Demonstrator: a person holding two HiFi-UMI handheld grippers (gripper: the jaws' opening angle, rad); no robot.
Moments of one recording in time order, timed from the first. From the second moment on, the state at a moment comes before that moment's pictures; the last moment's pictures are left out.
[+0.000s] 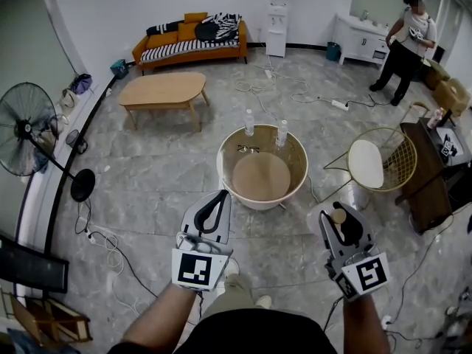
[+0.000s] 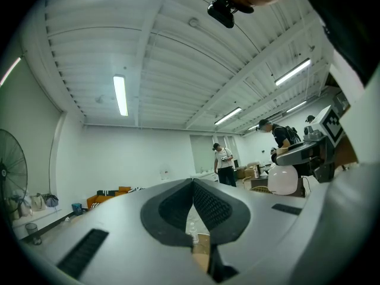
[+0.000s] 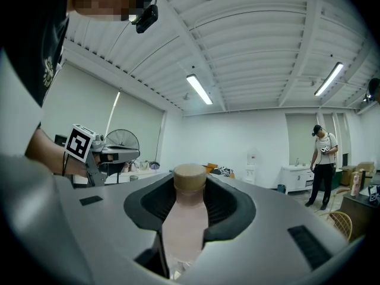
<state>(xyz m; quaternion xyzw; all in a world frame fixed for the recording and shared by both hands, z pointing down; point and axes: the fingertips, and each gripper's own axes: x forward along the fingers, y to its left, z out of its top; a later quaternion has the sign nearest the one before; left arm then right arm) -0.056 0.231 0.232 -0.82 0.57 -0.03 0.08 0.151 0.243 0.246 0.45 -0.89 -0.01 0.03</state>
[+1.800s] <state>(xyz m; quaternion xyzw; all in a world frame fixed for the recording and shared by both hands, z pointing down) -0.144 0.030 0.256 -0.86 0.50 -0.03 0.07 0.048 0.060 0.260 0.49 -0.87 0.01 0.05</state>
